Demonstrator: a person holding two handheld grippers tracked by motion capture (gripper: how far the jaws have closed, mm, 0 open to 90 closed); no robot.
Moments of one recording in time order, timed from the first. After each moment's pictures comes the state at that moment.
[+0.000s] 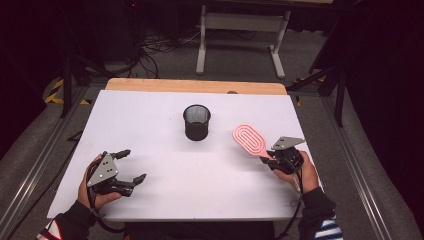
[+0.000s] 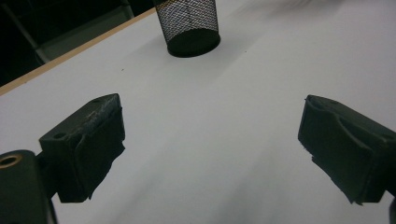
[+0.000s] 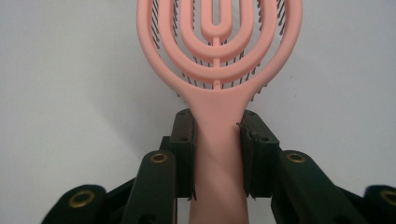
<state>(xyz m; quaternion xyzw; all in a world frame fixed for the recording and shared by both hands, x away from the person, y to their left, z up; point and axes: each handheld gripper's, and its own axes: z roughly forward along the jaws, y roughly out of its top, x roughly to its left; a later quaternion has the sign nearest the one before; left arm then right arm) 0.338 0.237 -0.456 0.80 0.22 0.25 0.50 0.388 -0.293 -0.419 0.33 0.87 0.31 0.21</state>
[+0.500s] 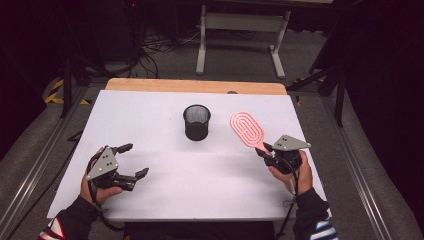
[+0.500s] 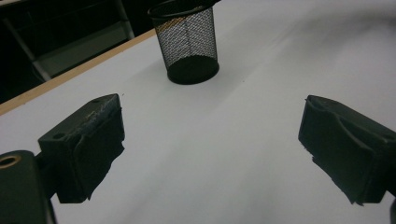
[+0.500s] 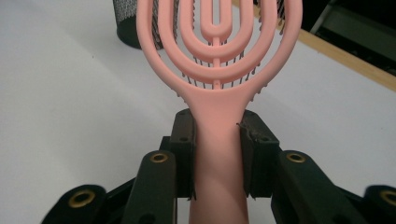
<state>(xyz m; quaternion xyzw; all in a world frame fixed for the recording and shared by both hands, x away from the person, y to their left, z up) 0.347 0.228 -0.438 0.79 0.22 0.24 0.53 0.374 -0.278 -0.402 0.33 0.82 0.39 0.27</state>
